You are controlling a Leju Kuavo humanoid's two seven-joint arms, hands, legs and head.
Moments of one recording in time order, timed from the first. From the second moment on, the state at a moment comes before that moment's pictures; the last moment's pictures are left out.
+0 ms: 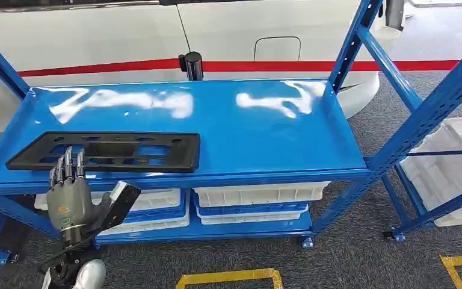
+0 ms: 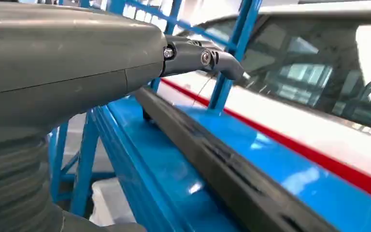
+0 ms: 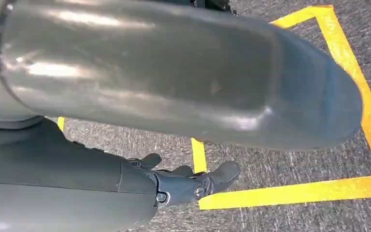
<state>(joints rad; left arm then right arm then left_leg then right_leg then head) 0.03 -0.01 -0.12 -1.46 -1.27 0.43 0.17 -0.04 0.01 0.32 -0.17 -0.48 -0.23 -0.07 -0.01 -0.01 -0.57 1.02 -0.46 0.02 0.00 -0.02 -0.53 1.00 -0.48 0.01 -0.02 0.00</state>
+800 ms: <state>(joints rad) -0.17 0.01 -0.11 -1.17 -1.22 0.44 0.11 -0.04 0.01 0.33 -0.17 -0.46 -0.22 -0.05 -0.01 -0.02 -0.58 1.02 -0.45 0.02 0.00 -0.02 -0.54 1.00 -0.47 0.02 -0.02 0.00</state>
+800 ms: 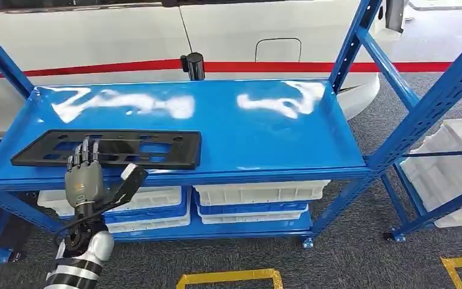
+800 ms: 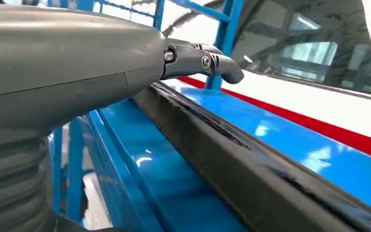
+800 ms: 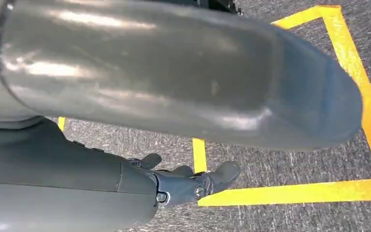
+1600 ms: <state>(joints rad) -0.05 0.02 -0.24 -1.49 -1.03 0.27 0.10 -0.04 0.01 0.32 -0.17 -0.47 -0.22 -0.07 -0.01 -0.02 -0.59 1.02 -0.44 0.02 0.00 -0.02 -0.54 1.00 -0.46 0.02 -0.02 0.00</state>
